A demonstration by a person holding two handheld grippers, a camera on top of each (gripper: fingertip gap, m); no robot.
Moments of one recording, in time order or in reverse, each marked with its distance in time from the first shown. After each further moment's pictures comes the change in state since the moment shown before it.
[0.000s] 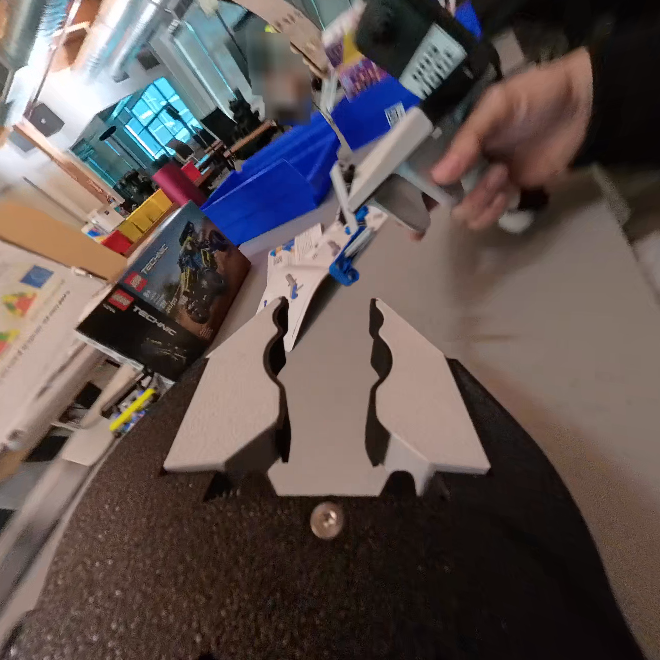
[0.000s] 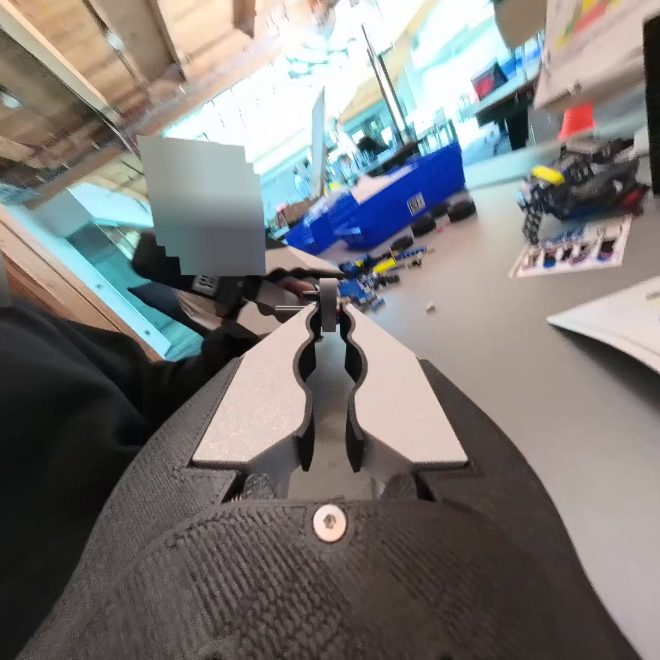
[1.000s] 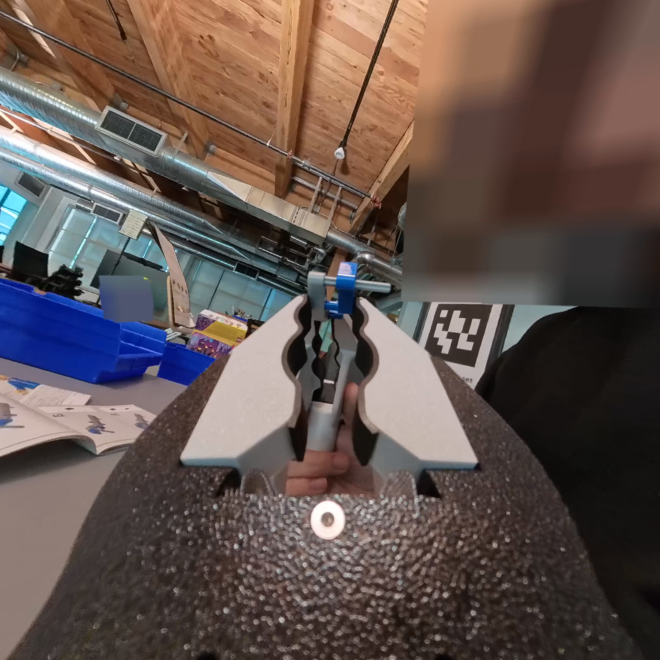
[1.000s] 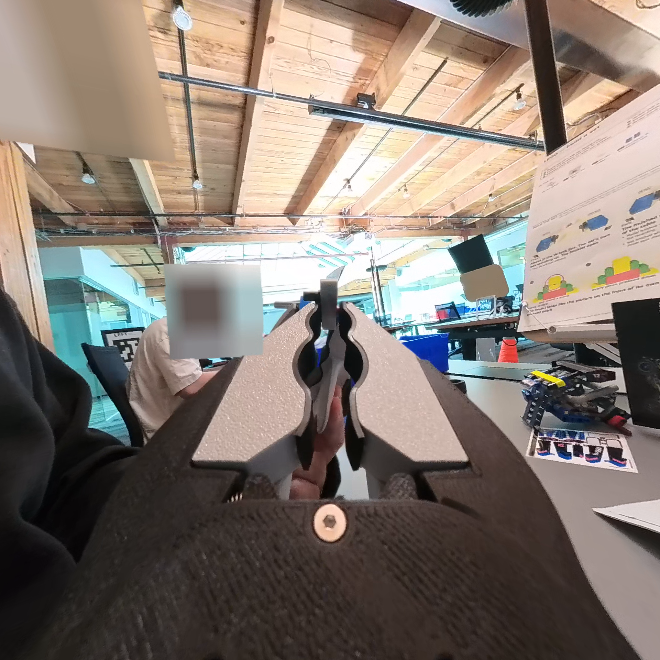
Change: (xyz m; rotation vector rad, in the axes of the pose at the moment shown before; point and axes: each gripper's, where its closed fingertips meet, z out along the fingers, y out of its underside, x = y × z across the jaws) left arm -0.003 -0.087 -0.028 0.979 0.326 -1.043; right arm -0.070 -0.031 0.013 0.514 -0.055 -0.381
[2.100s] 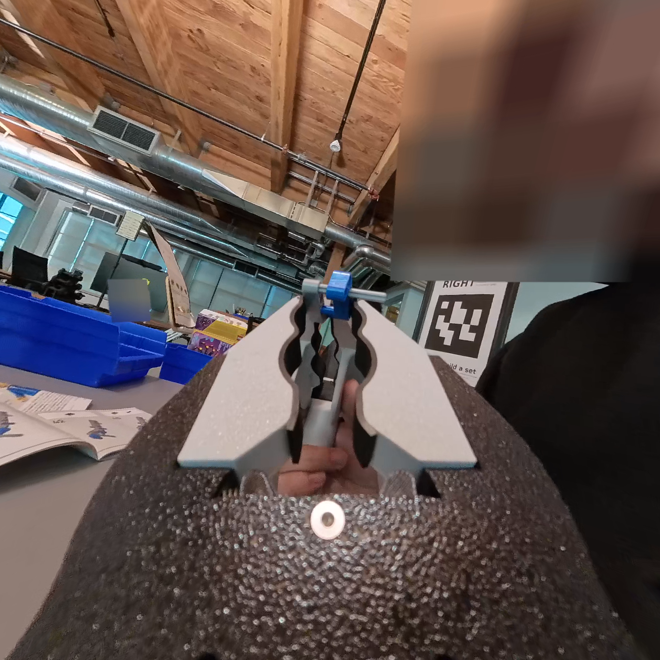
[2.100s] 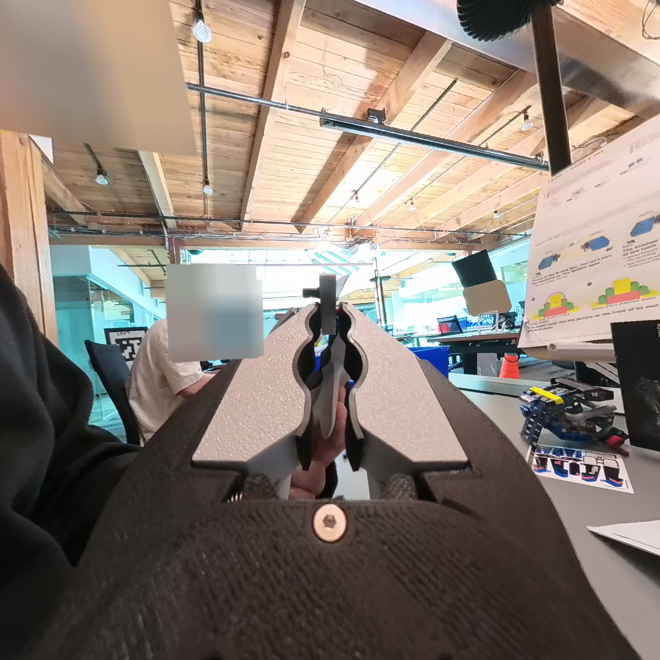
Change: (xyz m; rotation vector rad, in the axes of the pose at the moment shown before) left arm 0.004 0.001 0.001 -0.024 0.014 0.047; right arm -0.002 -0.006 -0.002 0.030 -0.030 -0.033
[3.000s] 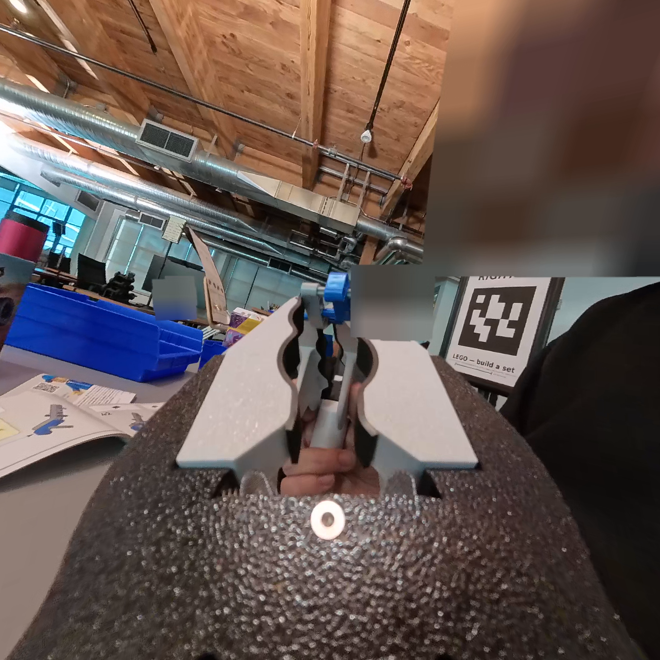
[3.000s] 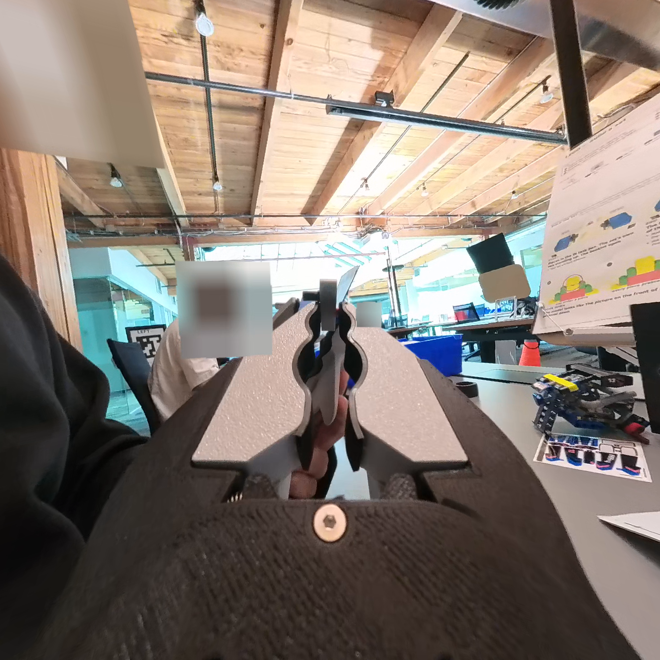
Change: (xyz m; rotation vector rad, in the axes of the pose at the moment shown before) left arm -0.005 -0.001 0.001 -0.020 -0.089 0.067; right arm 0.005 0.004 -0.002 -0.029 -0.026 0.054
